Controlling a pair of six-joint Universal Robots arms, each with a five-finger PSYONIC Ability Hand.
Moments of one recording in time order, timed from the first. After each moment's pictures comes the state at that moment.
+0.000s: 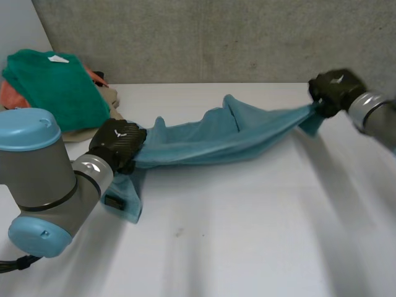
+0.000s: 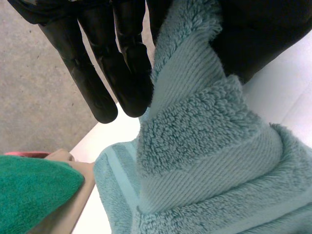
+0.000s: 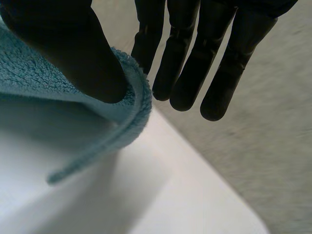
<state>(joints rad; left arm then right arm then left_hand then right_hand) 4.29 -1.93 -1.59 3.29 -1.53 3.62 1.68 -0.87 0.86 0.16 1.22 2.65 1.13 1.20 1.19 1.20 1.00 0.98 1.18 1.18 1.19 0.98</state>
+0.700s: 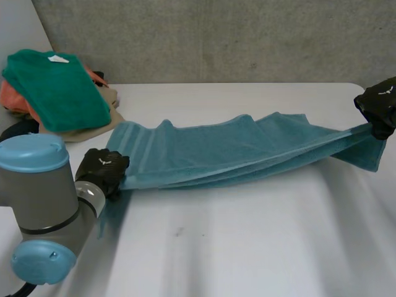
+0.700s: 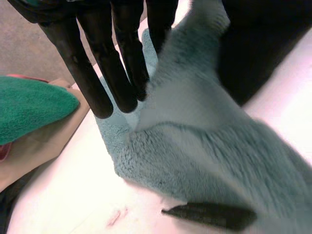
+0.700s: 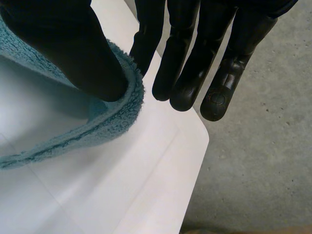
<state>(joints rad) 4.29 -1.95 -1.71 3.28 -1.72 3.57 1.66 -1.25 1.24 0.33 1.50 2.36 0.88 0.84 0.84 0.84 0.66 0.98 1.18 1.18 1.19 0.98</state>
